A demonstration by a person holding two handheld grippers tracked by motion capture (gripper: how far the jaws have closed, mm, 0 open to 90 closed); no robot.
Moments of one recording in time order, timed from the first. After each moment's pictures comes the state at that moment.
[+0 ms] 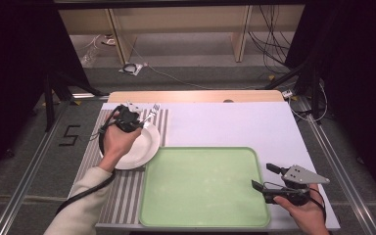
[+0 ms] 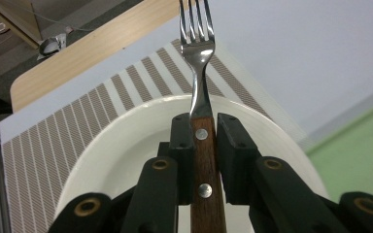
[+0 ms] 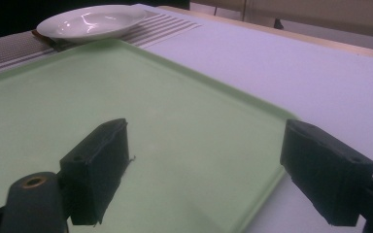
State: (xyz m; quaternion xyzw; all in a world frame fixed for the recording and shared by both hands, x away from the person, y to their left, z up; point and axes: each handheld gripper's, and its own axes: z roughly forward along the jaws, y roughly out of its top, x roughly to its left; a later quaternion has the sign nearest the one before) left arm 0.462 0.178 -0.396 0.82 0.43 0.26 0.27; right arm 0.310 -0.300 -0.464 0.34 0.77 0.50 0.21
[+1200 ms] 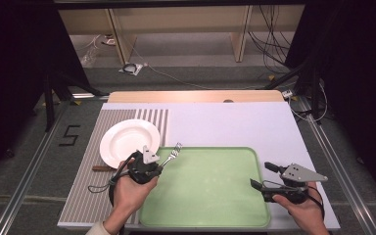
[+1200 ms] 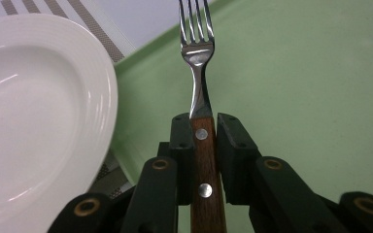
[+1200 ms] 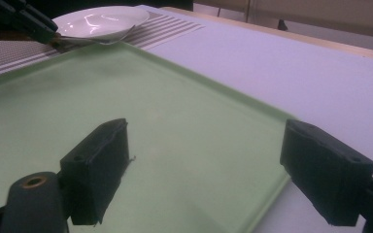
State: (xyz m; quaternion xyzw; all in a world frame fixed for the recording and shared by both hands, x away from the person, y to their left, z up) left arm 0.343 0.128 -0.435 0.84 0.41 0.19 0.30; right arm 0.314 -0.298 -0.463 0.34 0.77 0.51 0.20
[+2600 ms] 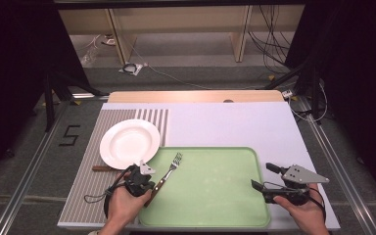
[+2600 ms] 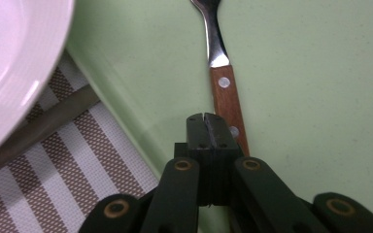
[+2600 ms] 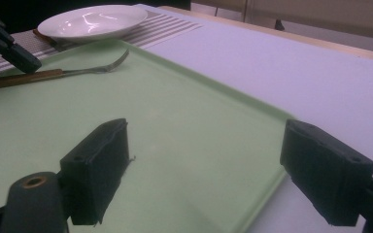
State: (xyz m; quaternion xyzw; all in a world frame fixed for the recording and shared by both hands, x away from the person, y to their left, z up) left arm 0.330 0.143 -0.468 0.87 0.42 0.13 0.24; right arm 0.310 -0.299 -0.462 0.34 0.77 0.50 0.21
